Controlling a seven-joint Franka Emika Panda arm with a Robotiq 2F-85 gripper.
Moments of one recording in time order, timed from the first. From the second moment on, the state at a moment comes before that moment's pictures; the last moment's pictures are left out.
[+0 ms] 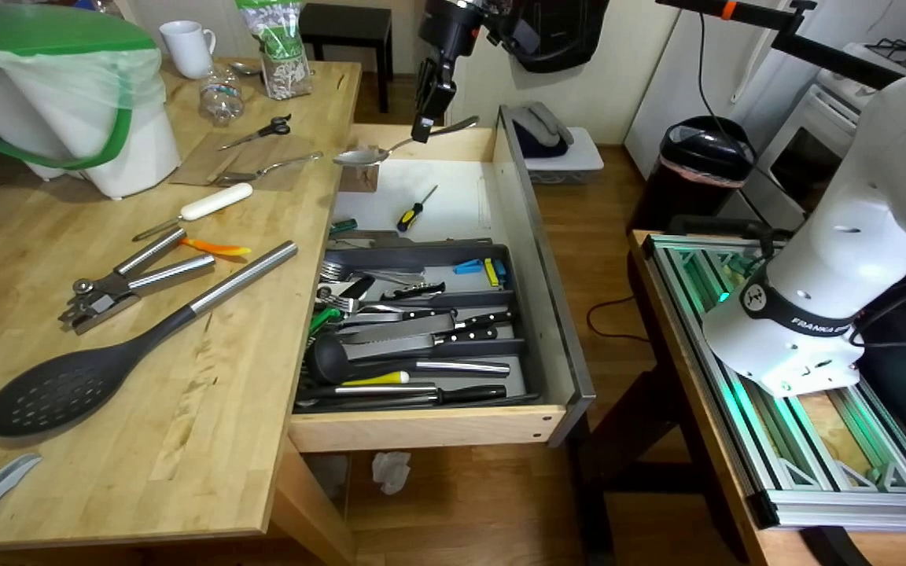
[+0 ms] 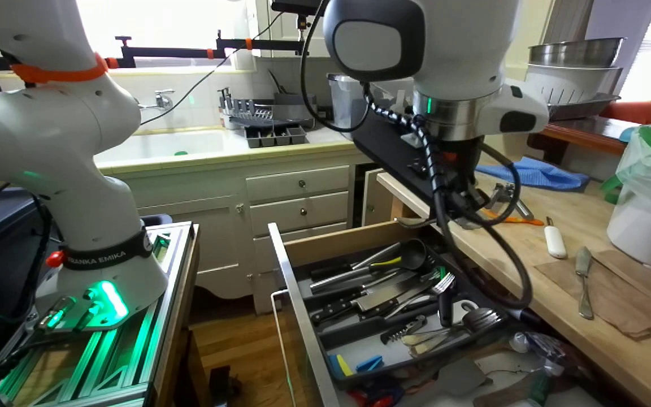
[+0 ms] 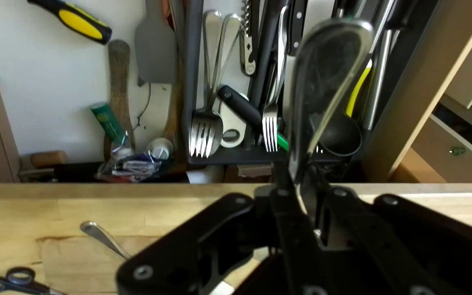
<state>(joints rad) -0.35 0.06 -0.13 -2.19 0.48 2.32 -1.03</state>
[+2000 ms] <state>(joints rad) -0.43 0.51 0.02 -2.08 0.66 2.72 -1.14</state>
